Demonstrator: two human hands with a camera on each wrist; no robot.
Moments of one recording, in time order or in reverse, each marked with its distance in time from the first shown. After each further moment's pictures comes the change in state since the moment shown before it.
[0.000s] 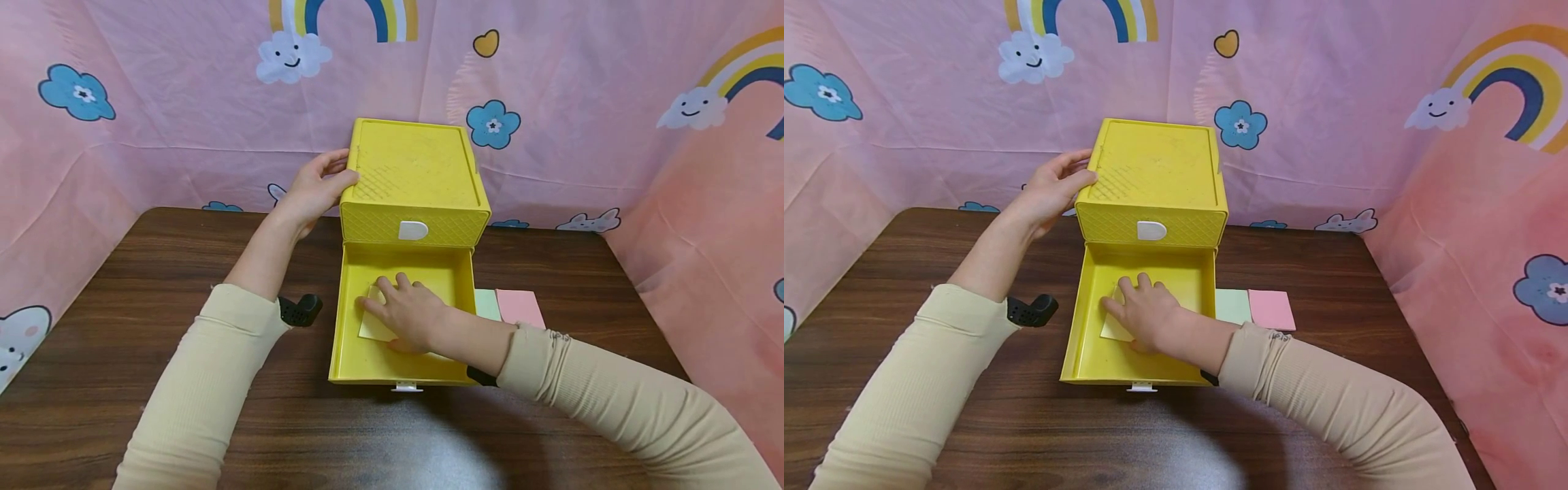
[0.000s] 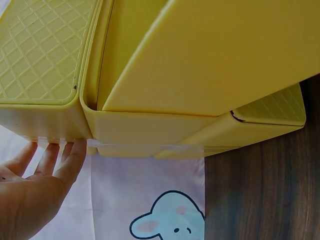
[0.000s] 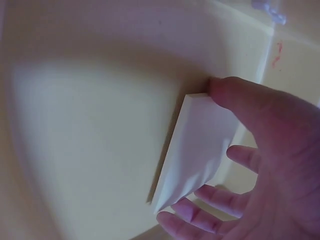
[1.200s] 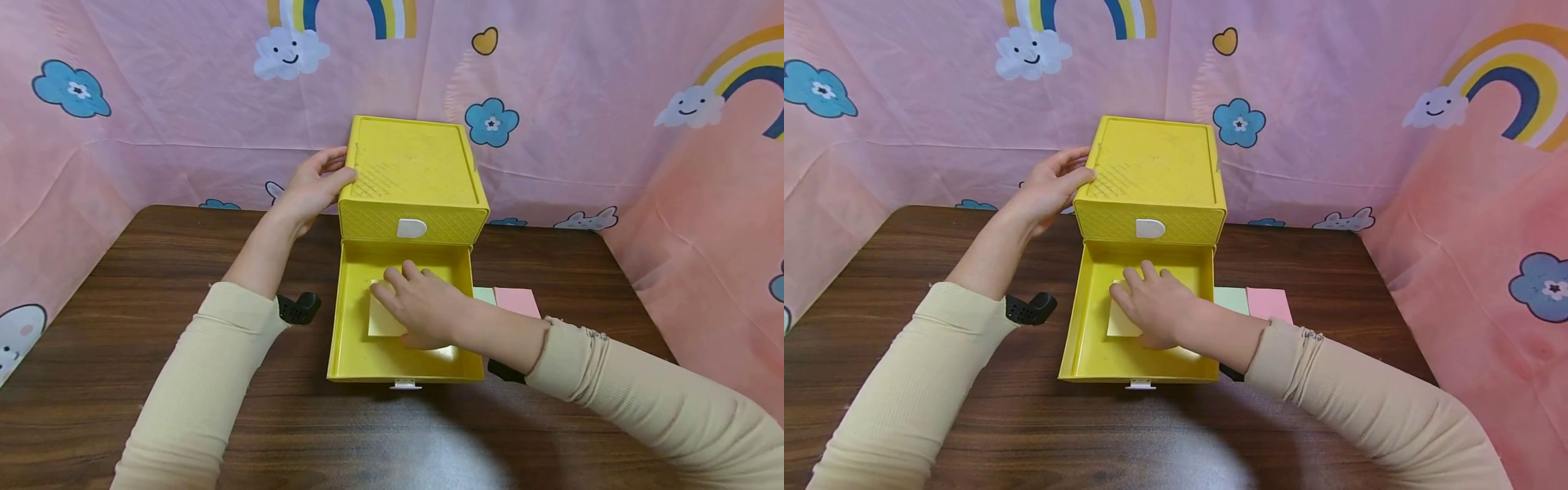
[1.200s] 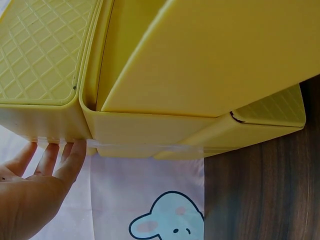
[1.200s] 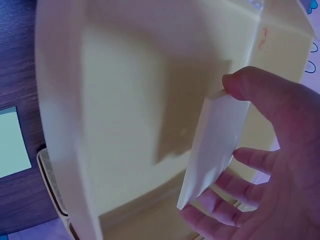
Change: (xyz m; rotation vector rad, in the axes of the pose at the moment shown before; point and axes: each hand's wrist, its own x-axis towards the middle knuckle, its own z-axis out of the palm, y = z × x) left_hand 0.002 -0.001 0.000 -0.036 0.005 -0.006; right_hand -0.021 0.017 -0.012 0.056 0.119 -0.061
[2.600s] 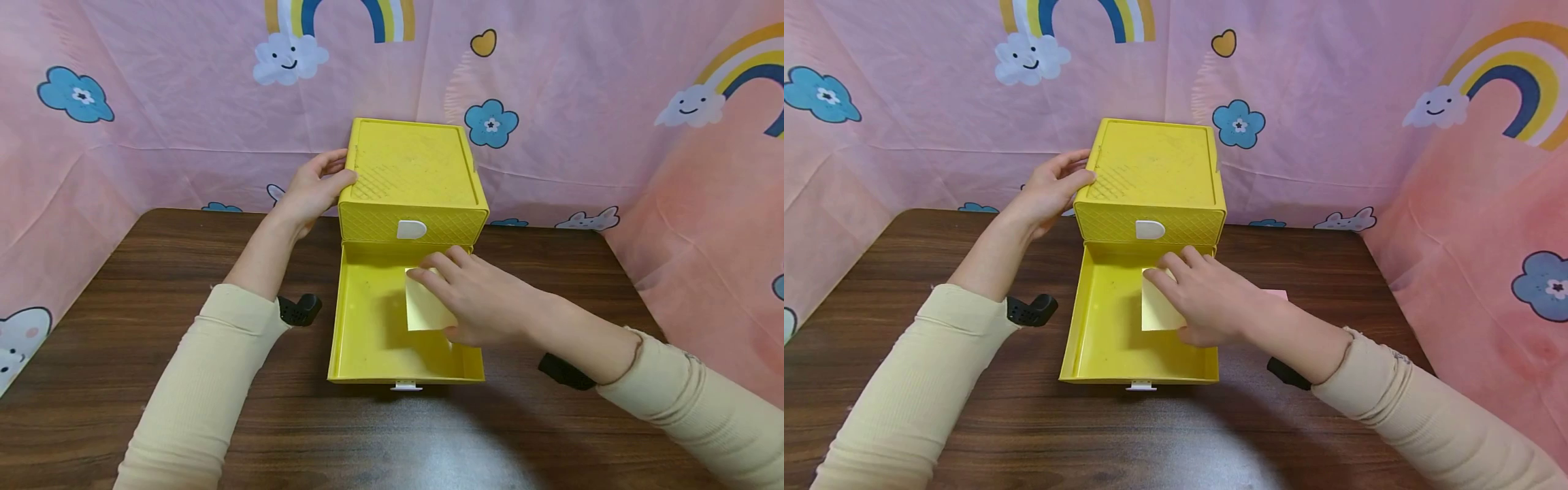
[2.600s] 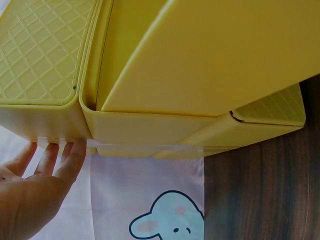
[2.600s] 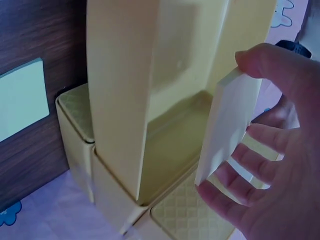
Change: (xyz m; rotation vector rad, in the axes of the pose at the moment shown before) left_hand -0.002 0.002 0.001 -0.005 -0.003 0.010; right_hand -0.052 0.042 -0.008 0.101 0.254 -0.094
